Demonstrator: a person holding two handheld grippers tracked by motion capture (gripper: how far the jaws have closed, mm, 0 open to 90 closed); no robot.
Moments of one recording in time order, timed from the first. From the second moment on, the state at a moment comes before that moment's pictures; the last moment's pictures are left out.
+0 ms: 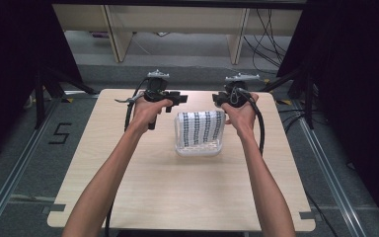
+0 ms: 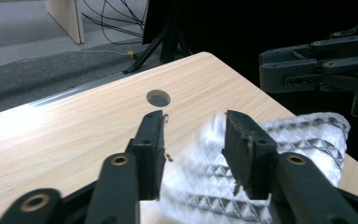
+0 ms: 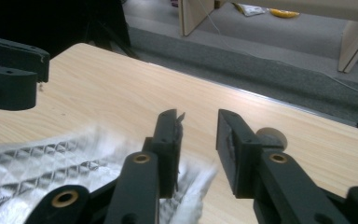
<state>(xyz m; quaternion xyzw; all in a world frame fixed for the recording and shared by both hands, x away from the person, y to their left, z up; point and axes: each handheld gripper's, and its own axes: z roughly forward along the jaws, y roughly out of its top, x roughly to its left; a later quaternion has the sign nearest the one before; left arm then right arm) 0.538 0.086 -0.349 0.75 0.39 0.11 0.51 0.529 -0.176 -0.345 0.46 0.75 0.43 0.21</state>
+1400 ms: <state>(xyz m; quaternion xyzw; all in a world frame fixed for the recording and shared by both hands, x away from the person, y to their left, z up) 0.506 0.117 -0.339 0.75 0.39 0.11 0.52 0.508 -0.200 -0.331 0.45 0.75 0.45 0.21</state>
